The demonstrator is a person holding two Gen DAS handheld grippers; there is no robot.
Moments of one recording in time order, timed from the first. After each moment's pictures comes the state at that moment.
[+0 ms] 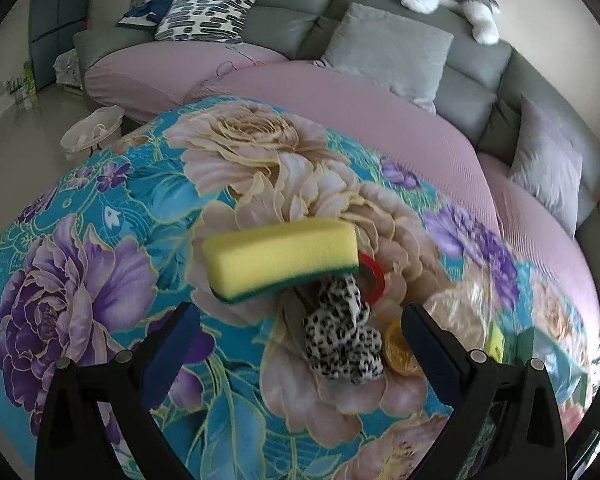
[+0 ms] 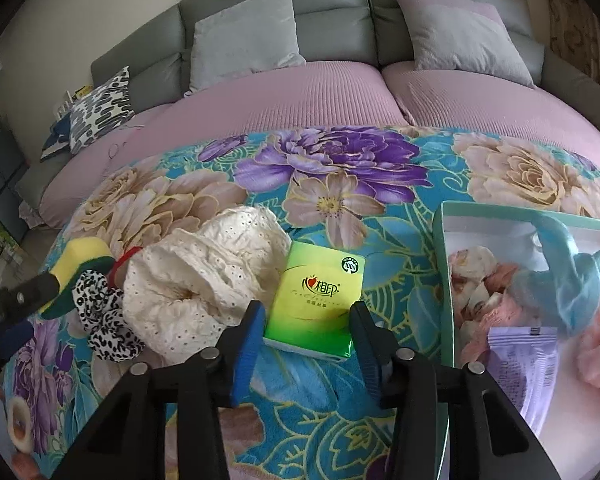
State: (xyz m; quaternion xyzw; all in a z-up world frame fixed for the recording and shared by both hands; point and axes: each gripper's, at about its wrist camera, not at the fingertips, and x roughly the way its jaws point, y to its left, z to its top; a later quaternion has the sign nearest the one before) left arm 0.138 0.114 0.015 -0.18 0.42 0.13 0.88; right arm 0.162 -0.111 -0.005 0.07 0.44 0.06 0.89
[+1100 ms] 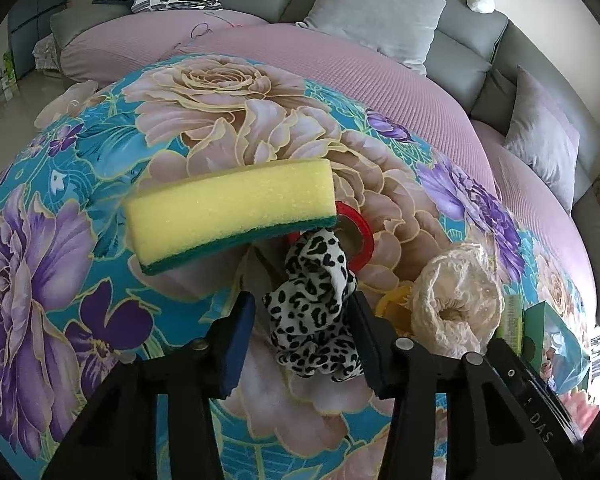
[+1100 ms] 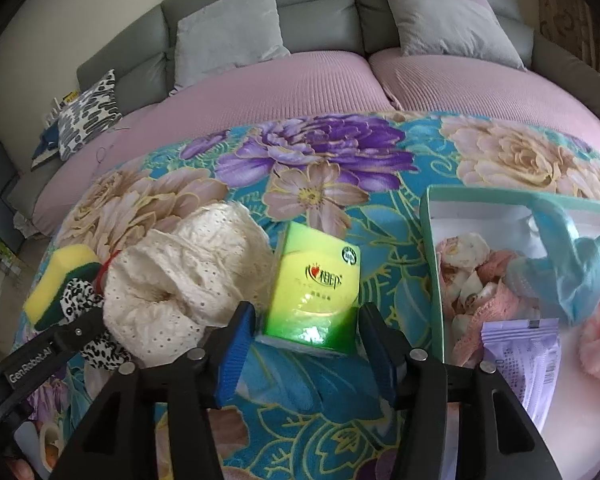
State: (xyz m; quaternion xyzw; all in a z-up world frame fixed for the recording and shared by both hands) left arm 0.160 0.102 -0.023 -0.20 0.46 0.09 0.86; right arm 0.168 -0.121 -0.016 0.09 0.46 0.05 0.88
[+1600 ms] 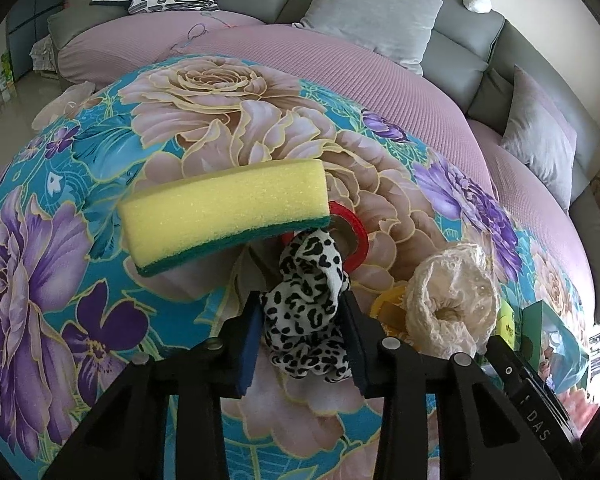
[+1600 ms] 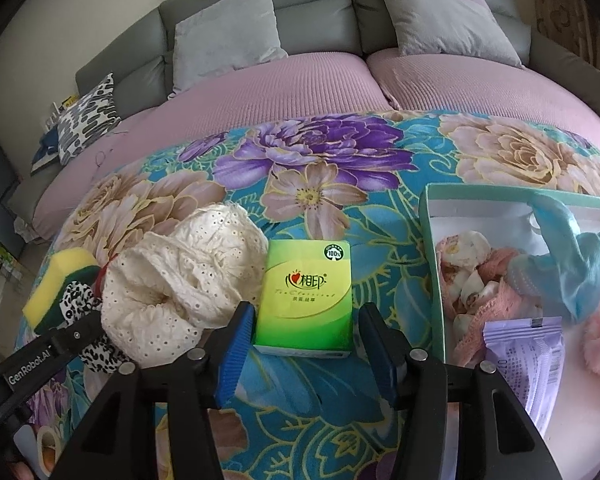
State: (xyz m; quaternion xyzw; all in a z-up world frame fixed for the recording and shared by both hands) left arm 0.161 0.100 -0.023 -0.19 0.46 0.09 0.86; right arm 0.167 -0.121 -0.017 0.09 0.45 0.05 0.89
